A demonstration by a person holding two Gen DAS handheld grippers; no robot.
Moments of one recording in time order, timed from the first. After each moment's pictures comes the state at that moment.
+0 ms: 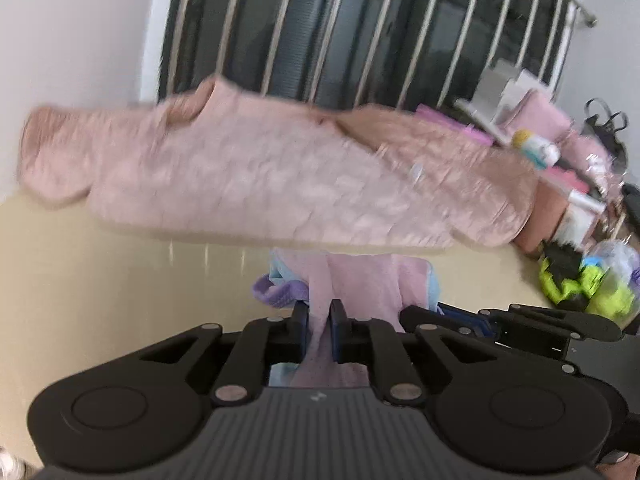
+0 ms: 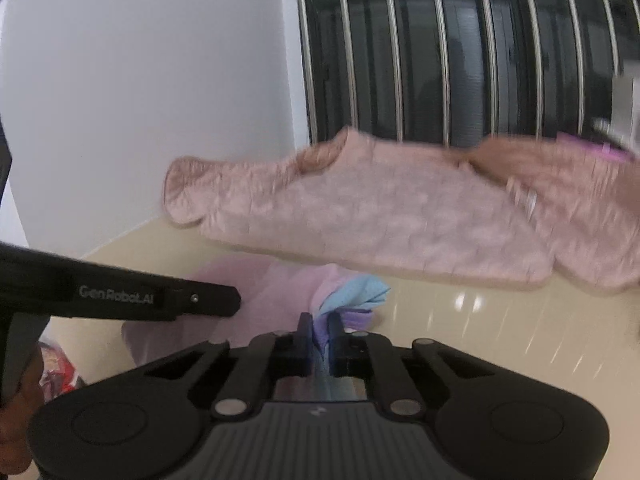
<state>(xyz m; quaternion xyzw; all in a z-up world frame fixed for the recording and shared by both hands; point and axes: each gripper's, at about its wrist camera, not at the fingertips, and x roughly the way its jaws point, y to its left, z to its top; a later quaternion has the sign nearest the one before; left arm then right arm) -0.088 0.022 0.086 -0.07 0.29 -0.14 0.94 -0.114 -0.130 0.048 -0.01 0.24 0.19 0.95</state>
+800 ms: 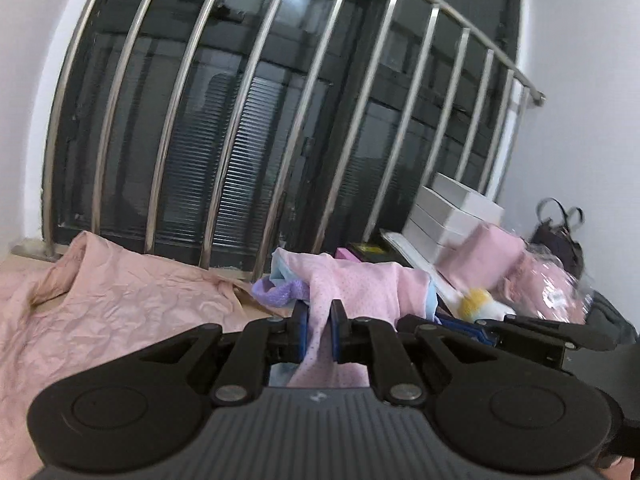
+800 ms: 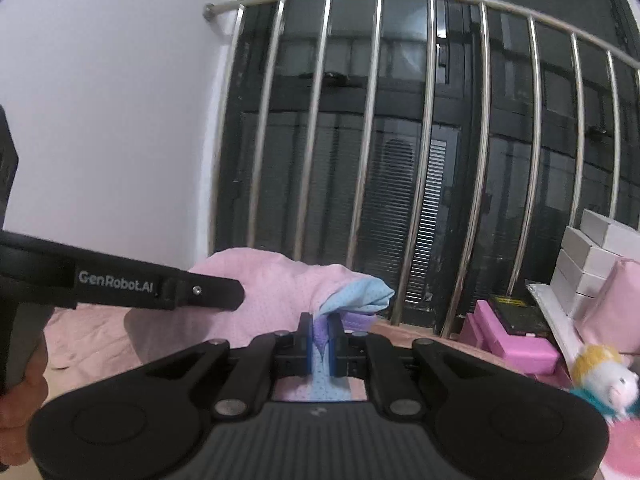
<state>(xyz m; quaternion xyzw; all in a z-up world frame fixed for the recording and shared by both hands) 0.123 -0.104 0.220 -0.10 0.17 -0.24 0.95 0.082 -0.242 0.197 -0.06 0.12 0.11 0.99</state>
